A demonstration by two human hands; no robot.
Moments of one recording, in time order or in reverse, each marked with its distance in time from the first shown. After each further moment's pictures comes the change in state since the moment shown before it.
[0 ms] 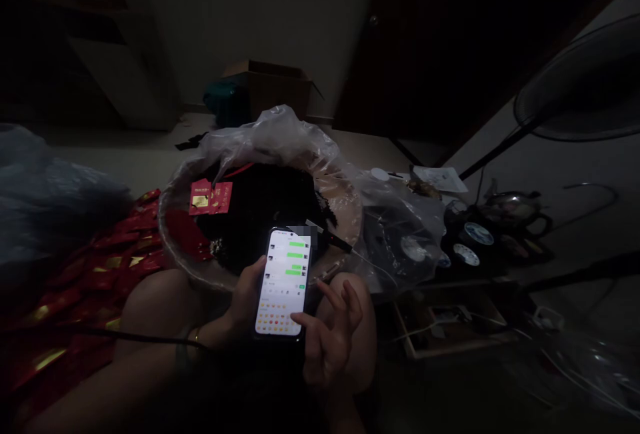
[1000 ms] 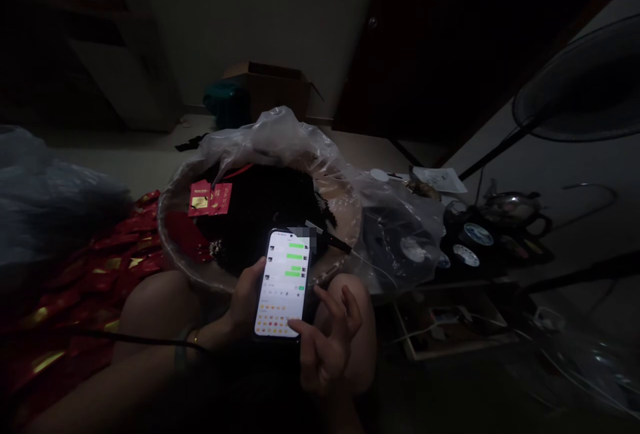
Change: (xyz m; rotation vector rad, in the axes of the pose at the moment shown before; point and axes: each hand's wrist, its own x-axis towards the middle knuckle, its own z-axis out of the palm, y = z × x) left_hand 0.000 0.000 0.000 0.028 0.028 0.022; right_hand -0.001 0.003 0.000 0.023 0.037 -0.079
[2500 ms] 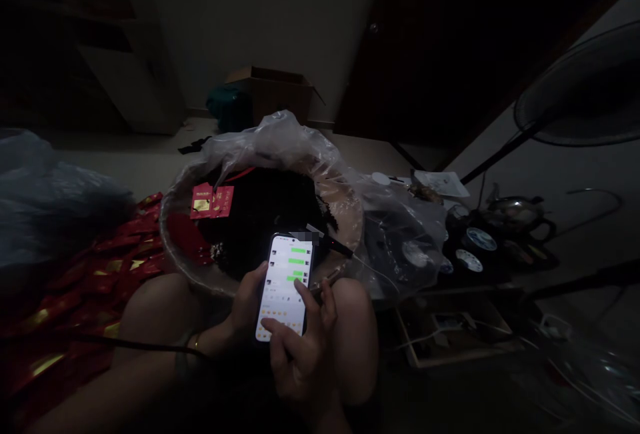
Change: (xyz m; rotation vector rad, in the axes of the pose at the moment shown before) left_hand -0.001 0.001 0.001 -0.035 -0.010 -0.026; right_hand 0.007 -0.016 0.009 -0.021 -0.238 -0.061
